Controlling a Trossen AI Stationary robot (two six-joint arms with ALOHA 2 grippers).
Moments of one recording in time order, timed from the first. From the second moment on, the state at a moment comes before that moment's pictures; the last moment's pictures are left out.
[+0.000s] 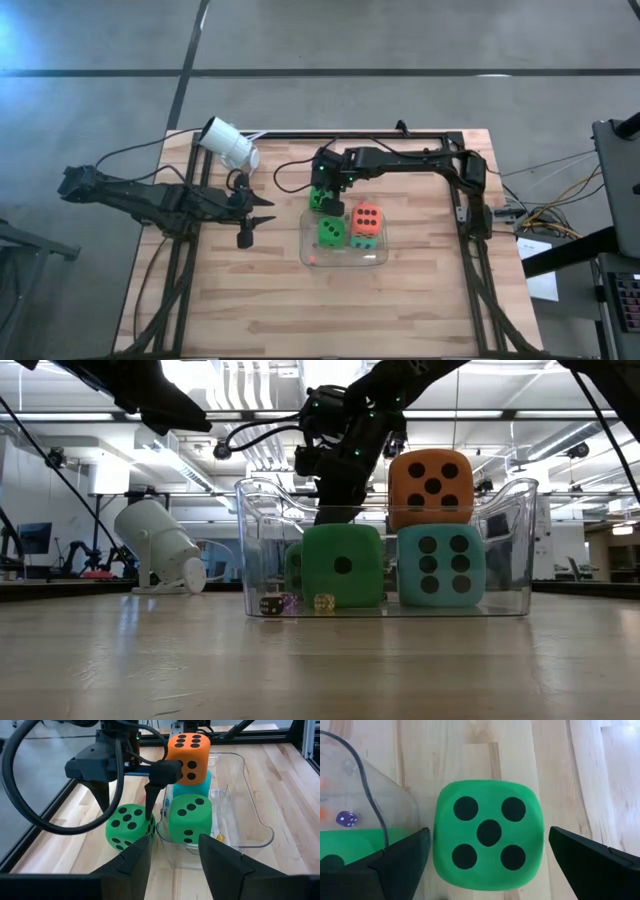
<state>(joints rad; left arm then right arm) -0.18 0.86 0.65 -0.29 -0.31 -0.06 -0.24 2.01 1.58 -0.67 -0.08 -0.12</state>
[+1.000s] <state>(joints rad) -0.18 0.86 0.65 -0.29 -0.31 -0.06 -0.24 2.01 1.54 -0.66 -0.08 -0.11</state>
